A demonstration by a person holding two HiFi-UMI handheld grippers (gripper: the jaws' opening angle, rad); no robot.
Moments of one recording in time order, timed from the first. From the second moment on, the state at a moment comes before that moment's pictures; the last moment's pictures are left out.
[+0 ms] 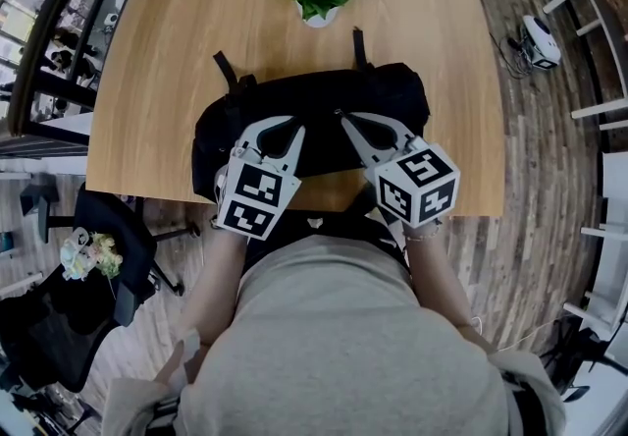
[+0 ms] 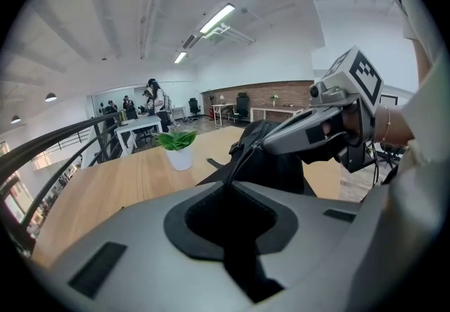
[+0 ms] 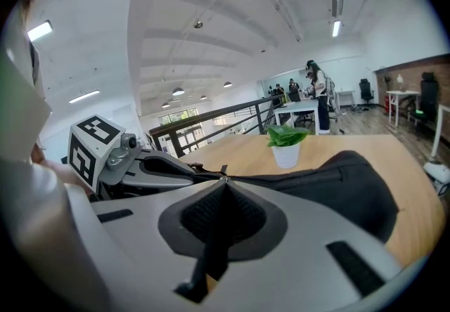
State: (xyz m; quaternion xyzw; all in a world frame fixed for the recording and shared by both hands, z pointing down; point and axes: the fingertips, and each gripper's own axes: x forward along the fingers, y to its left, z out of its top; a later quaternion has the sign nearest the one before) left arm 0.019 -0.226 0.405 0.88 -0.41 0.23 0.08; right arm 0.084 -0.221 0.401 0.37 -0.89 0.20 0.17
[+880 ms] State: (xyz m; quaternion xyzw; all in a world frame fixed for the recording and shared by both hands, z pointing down) left arm 0.018 -0.227 0.406 0.86 -0.46 0.20 0.10; right arm 0.148 -0.231 0.395 0.42 -0.87 0.18 0.17
